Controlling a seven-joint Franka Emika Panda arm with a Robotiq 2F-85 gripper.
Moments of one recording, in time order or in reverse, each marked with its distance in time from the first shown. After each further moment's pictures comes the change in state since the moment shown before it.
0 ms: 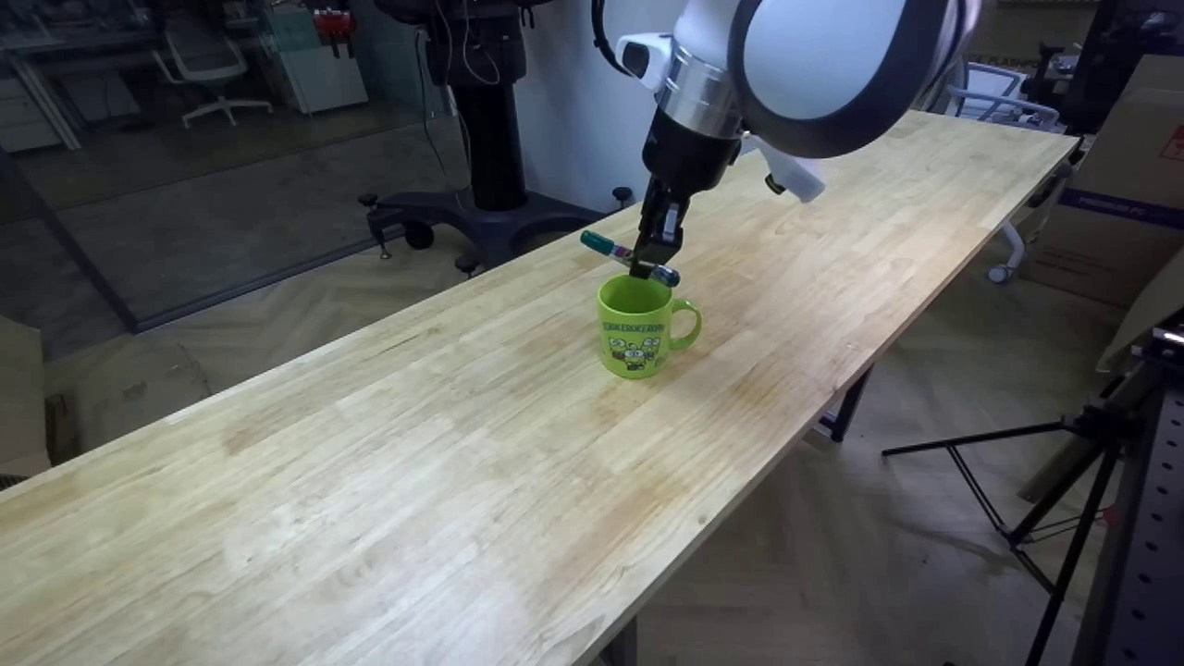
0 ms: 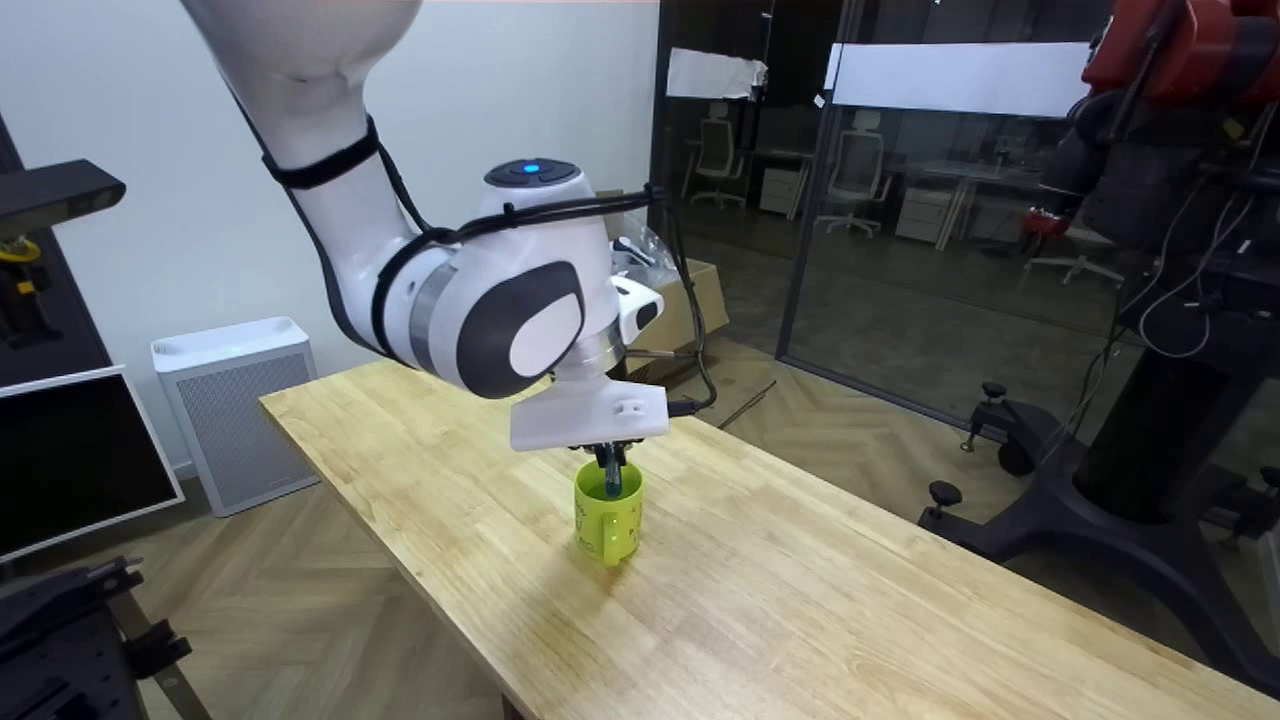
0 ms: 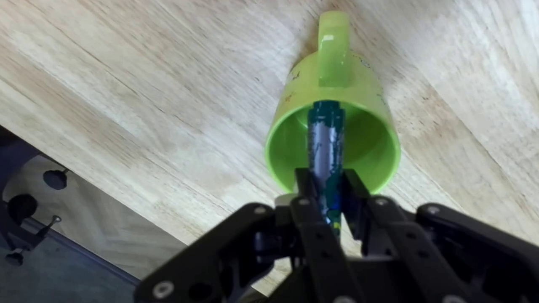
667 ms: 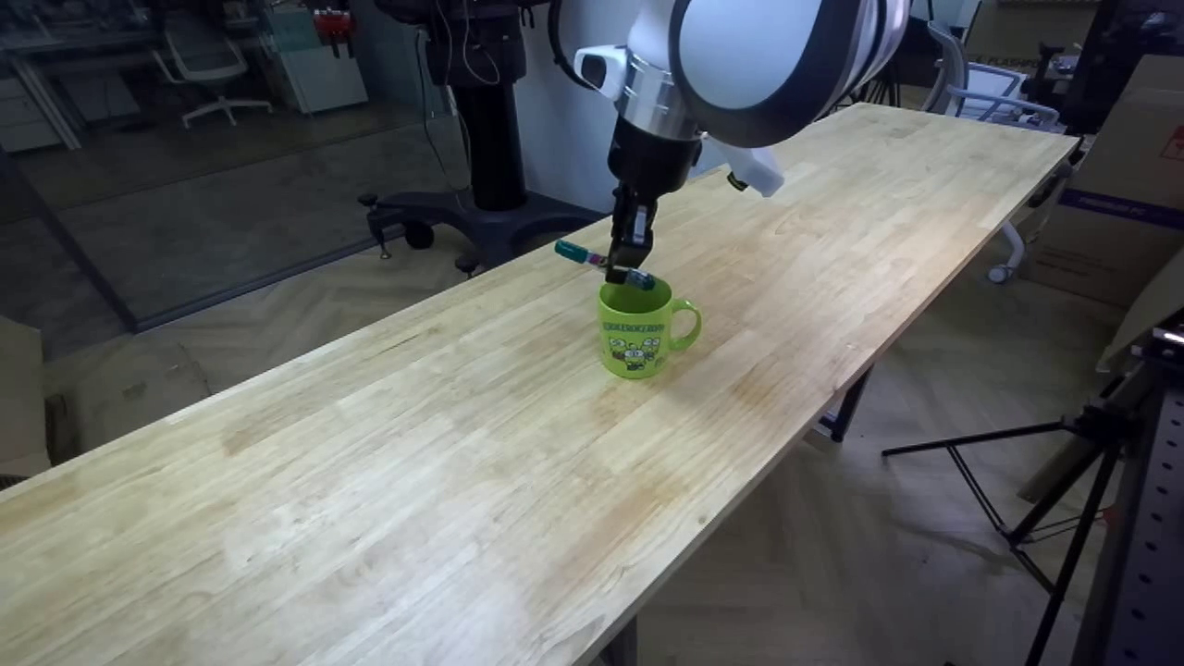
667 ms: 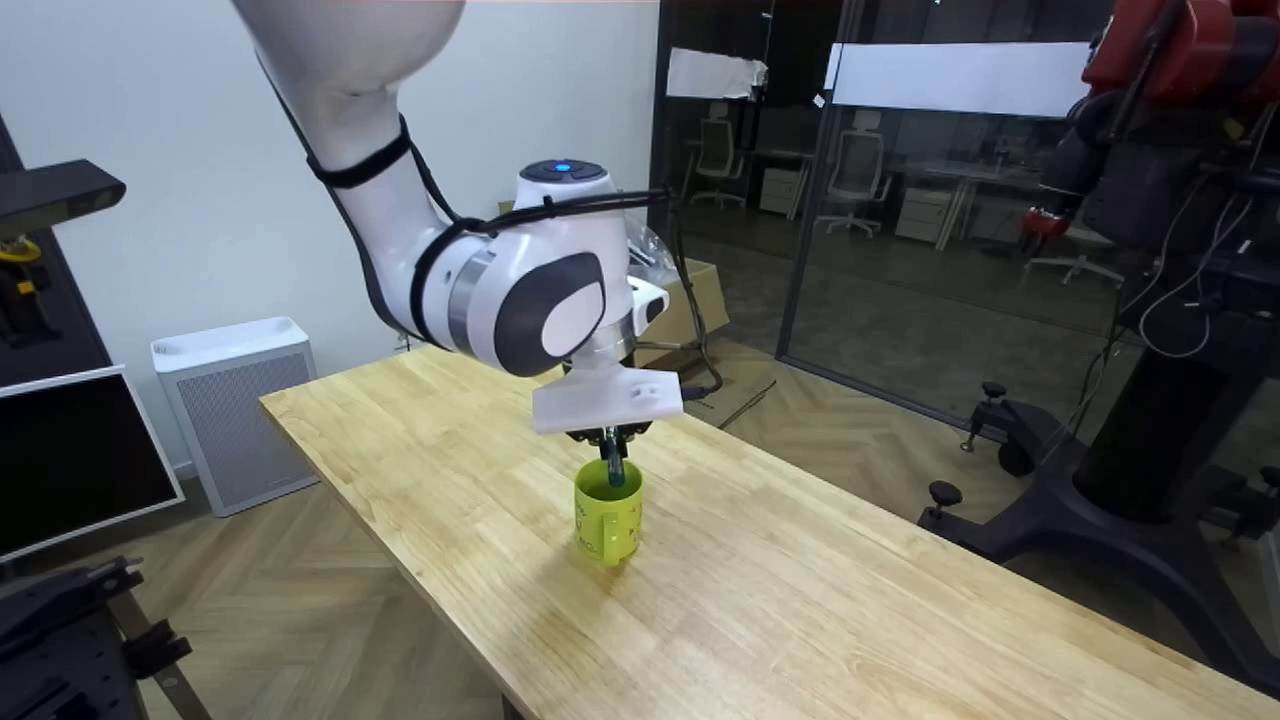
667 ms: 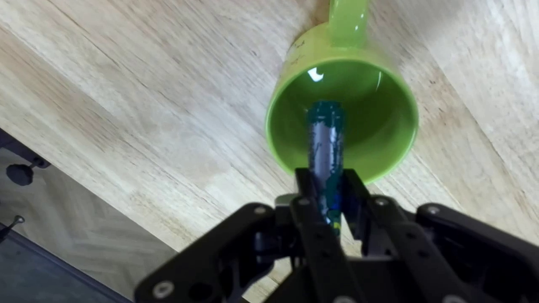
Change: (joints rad) arm 0.003 0.066 0.033 0.118 0.001 -0.114 -0.045
